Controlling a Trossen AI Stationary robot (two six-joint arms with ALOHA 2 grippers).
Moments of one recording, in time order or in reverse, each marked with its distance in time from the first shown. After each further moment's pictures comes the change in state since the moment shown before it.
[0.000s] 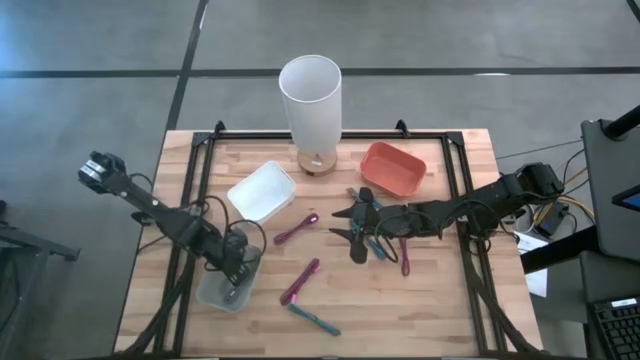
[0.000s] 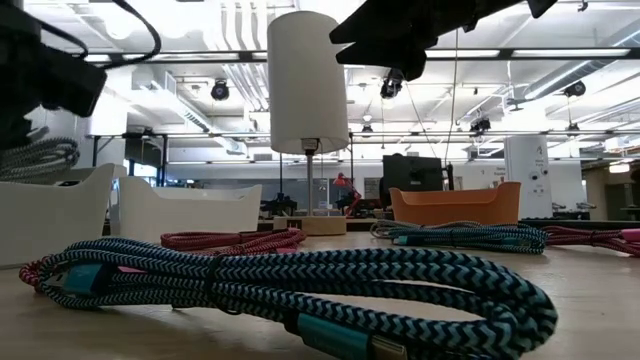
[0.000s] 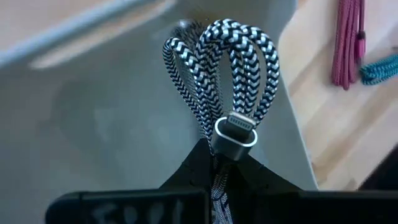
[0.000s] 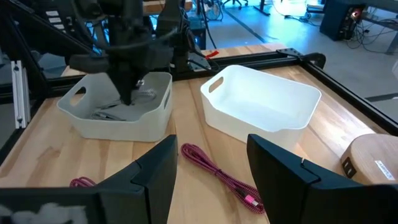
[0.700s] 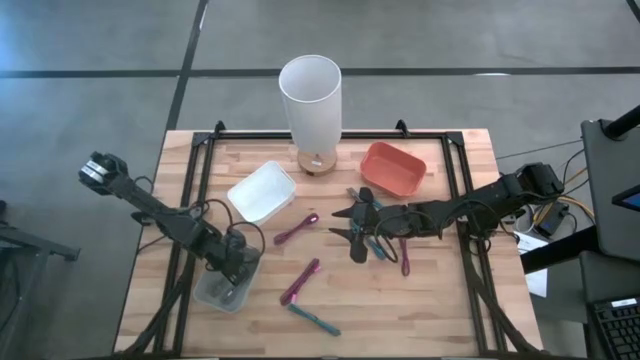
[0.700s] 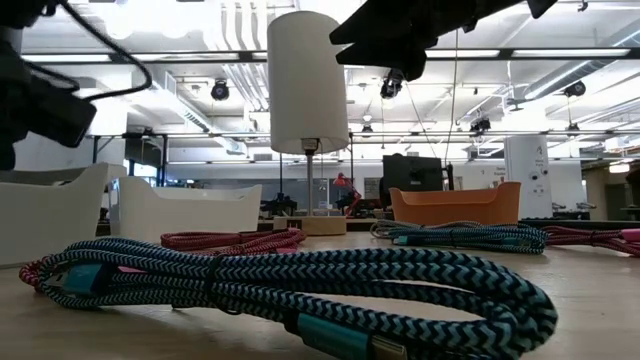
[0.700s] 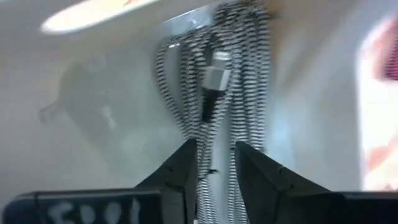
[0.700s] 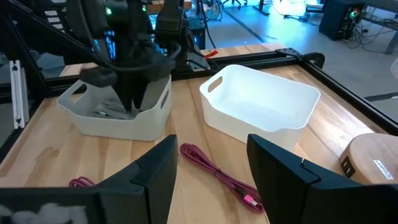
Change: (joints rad) left arm 0.000 0.016 -0.082 0.052 0.042 -0.031; right arm 0.000 0.000 0.000 -0.003 0.002 0.001
